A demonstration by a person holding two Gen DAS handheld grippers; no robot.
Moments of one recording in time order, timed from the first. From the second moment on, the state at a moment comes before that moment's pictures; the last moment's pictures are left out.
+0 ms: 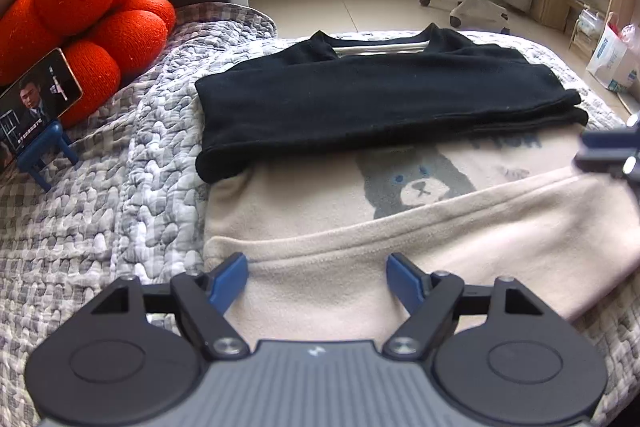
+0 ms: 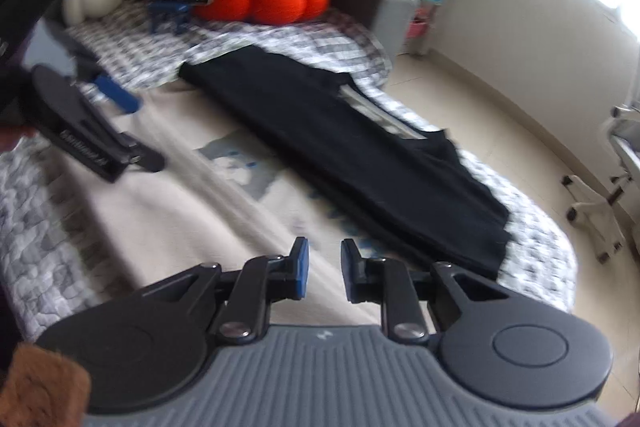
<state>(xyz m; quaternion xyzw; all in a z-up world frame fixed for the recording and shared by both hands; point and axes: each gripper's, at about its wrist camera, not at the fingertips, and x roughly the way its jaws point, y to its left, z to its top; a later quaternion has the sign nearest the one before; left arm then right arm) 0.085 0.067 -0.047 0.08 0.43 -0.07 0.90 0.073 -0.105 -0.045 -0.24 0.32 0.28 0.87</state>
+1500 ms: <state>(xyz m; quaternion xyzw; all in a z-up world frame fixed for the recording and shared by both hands) 0.089 0.130 -0.033 -0.01 0.42 0.03 0.91 0.077 -0.114 -0.062 -0.18 0.37 0.25 0.88</state>
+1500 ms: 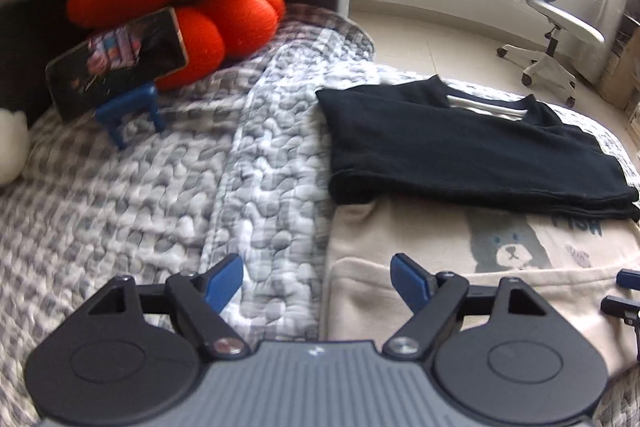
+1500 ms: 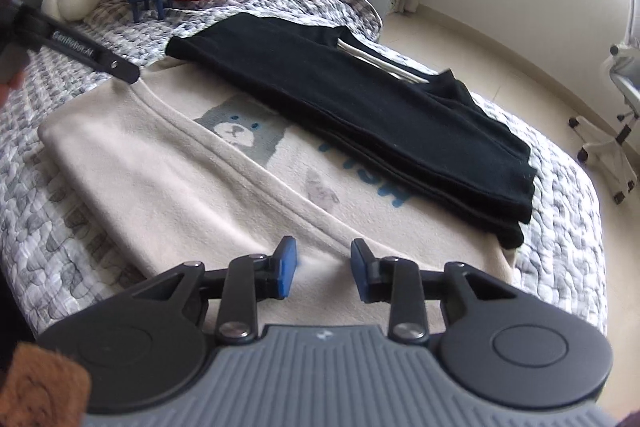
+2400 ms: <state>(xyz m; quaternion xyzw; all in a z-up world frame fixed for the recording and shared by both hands) 0.090 0.120 -0.040 -0.01 0.42 0.03 0.91 0.063 -0.202 -0.053 -0.08 0.40 0.16 0.90</state>
